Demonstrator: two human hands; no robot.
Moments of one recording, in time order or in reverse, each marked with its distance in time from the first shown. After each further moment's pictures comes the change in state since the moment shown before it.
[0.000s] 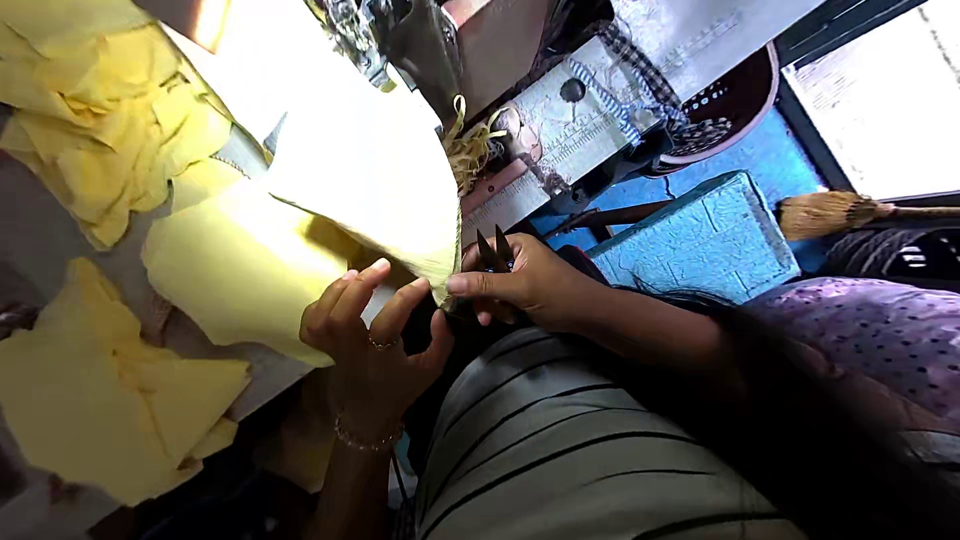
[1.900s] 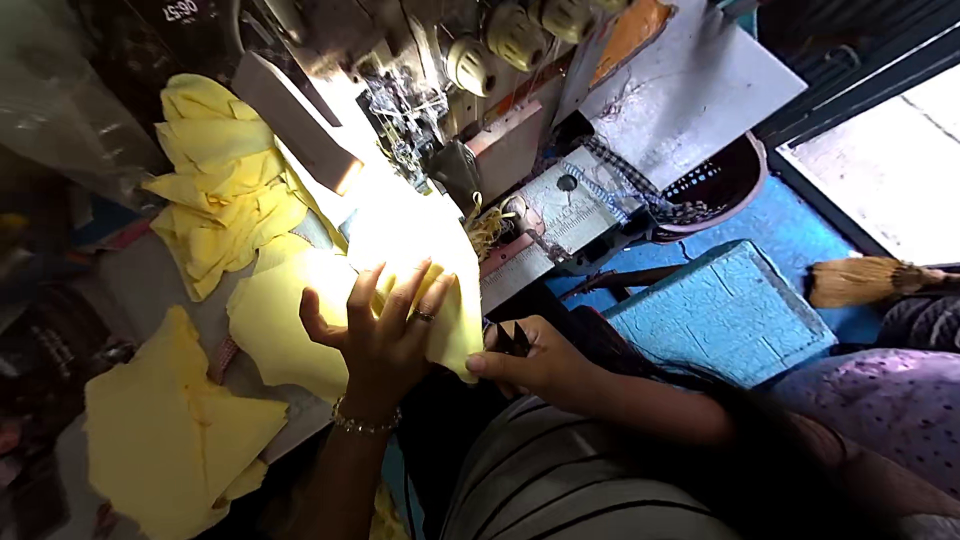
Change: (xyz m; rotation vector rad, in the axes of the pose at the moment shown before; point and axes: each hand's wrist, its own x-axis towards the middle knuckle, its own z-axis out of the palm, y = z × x) left_hand 0.063 -0.025 0.004 0.252 0.064 0.290; right_hand -0.014 0.007 0.013 -0.077 -0.026 -0.220
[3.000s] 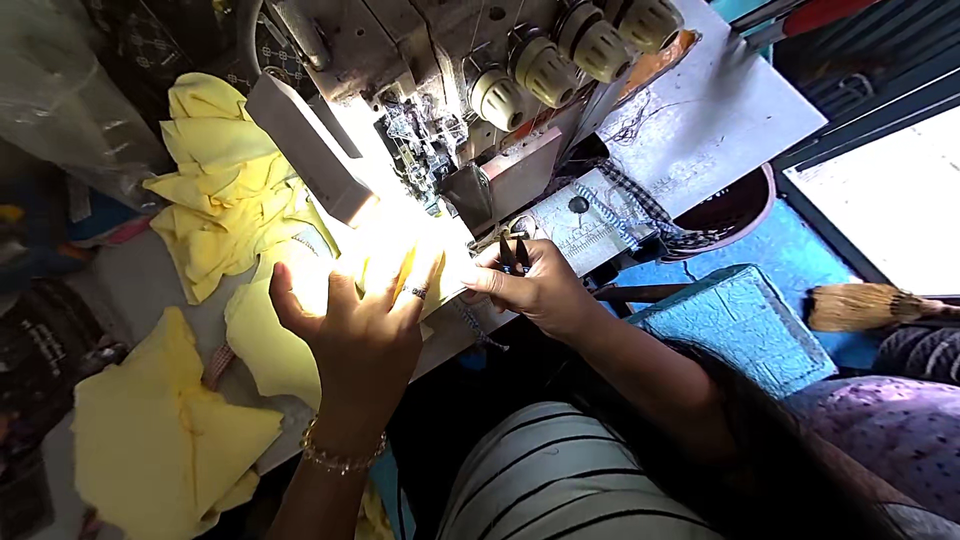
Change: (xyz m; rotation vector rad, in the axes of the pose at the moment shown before) left_hand 0.042 -0.005 -0.018 0.139 -0.246 -0.123; right_hand 0.069 -0.030 -0.032 -0.185 0.222 -0.199
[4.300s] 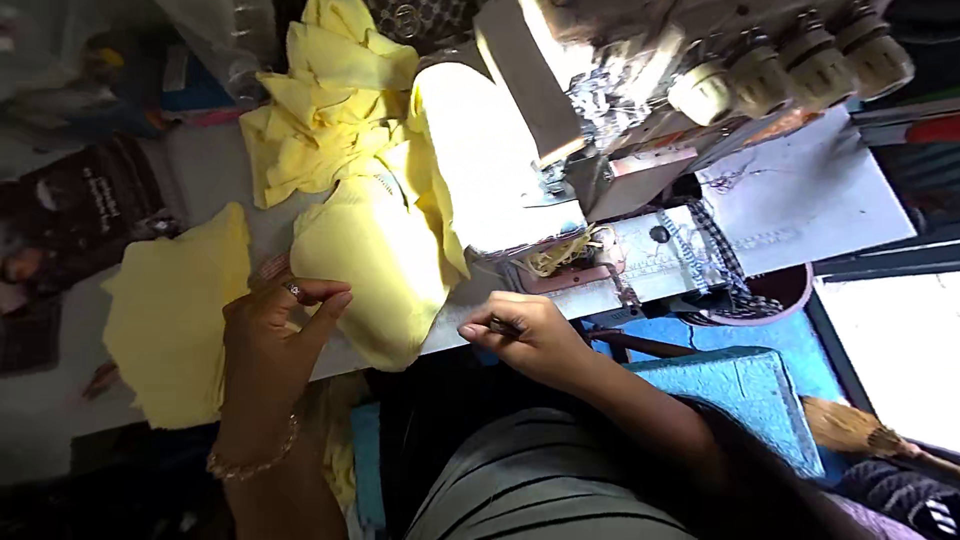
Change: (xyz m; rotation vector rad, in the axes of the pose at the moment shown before) left_hand -0.113 -0.096 -0.048 -0.495 -0.070 -0.635; right_hand -0.016 0.036 0.052 -0.579 -0.426 -0.293
